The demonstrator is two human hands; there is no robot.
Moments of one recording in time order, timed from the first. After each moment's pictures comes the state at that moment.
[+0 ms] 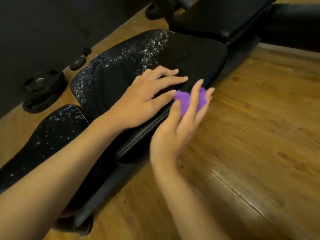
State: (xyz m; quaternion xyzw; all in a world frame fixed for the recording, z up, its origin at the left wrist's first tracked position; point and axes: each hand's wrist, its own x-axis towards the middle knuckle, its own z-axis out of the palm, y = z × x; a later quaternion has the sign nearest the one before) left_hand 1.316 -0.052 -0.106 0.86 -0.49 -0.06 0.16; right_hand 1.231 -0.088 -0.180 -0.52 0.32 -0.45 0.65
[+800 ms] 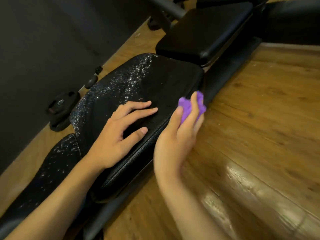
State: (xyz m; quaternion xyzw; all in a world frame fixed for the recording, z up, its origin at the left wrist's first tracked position) left_hand 1.309 -0.063 -0.104 0.88 -0.43 -0.05 0.17; right_hand 1.247 -0.170 -0.170 -0.48 0.36 -0.39 0.69
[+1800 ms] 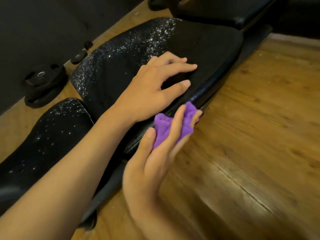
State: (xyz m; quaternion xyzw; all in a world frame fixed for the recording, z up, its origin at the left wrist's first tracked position) left_hand 1.320 -0.058 -0.109 0.86 -0.47 -0.04 0.21; right_hand 1.203 -0.017 -0.177 -0.56 0.29 -0.47 0.62
